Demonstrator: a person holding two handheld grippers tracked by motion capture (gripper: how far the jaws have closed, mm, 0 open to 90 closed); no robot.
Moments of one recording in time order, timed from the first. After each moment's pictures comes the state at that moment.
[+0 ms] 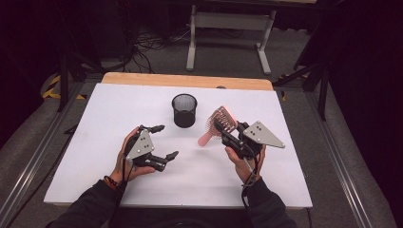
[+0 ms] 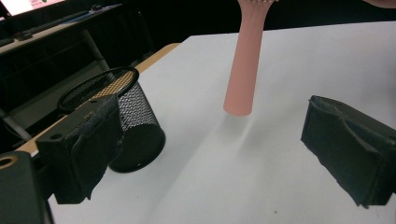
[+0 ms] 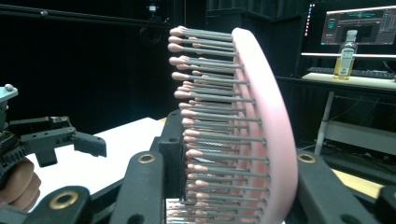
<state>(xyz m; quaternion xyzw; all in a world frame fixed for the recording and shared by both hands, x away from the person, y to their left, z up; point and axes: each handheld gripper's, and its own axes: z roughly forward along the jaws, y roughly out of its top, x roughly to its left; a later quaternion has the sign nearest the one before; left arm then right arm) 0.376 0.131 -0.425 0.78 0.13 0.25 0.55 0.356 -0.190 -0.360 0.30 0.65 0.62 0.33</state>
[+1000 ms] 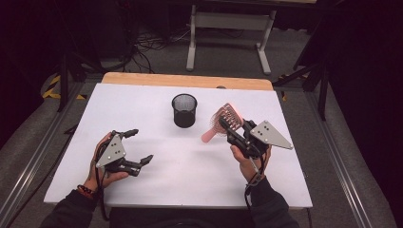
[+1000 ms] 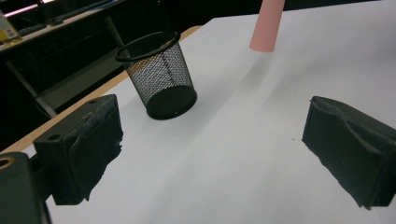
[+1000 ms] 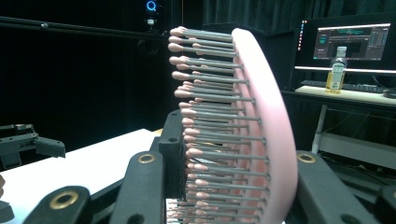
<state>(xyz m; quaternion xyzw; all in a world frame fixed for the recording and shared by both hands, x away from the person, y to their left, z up) 0.359 0.199 -0.435 0.78 0.16 0.28 0.53 0.352 -0.201 -0.350 0.29 0.63 0.63 0.34</state>
